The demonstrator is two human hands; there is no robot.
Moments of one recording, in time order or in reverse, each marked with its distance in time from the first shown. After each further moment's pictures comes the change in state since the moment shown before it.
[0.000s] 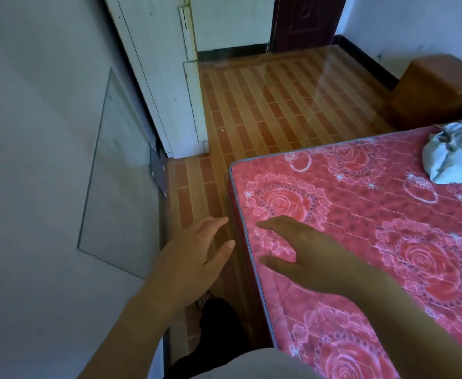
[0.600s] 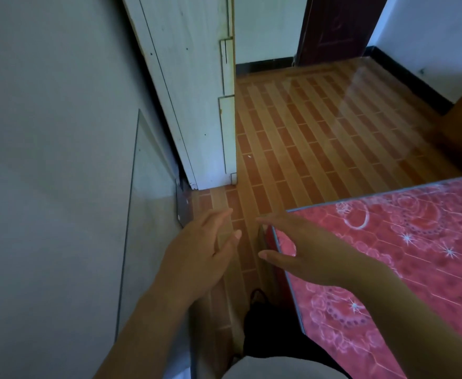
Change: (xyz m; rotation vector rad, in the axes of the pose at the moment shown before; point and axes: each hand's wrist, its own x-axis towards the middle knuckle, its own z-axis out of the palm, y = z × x) left_hand 0.256 -0.140 -0.176 0.015 0.086 -0.039; right_hand 0.352 -0.011 -0.056 0.021 -0.065 0.012
